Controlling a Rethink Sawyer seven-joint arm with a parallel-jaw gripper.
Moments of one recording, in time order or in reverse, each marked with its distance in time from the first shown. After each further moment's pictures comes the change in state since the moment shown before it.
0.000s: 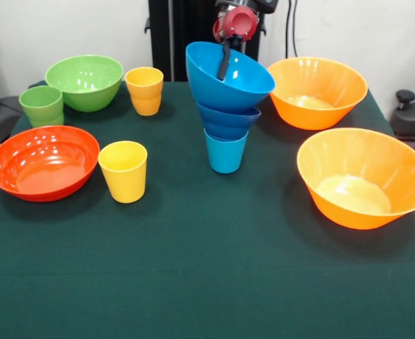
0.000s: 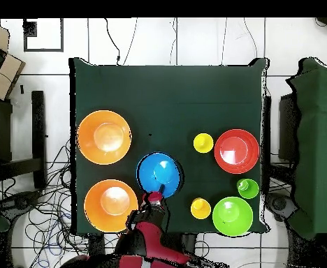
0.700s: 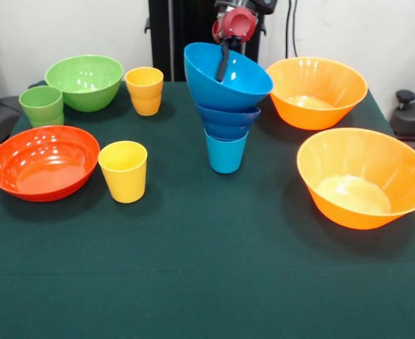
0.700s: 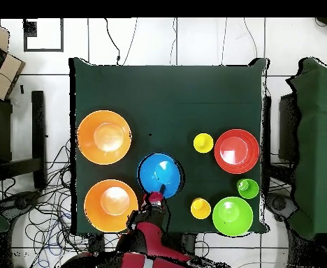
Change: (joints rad) arm -0.005 0.006 0.000 0.000 0.000 -0.001 0.000
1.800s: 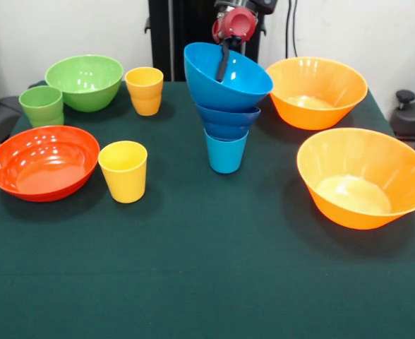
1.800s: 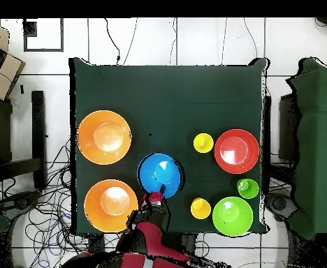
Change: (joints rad) arm 0.000 -0.001 0.000 0.000 0.000 0.000 0.000
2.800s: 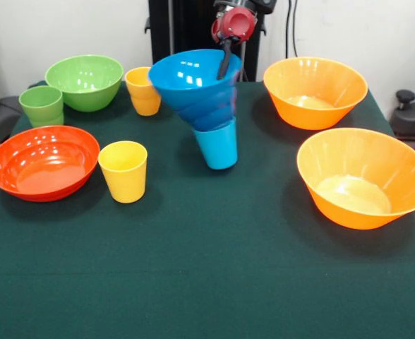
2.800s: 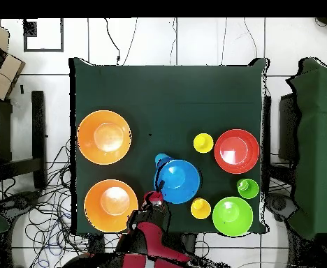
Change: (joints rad) arm -0.004 -0.003 0.000 0.000 0.000 0.001 0.000
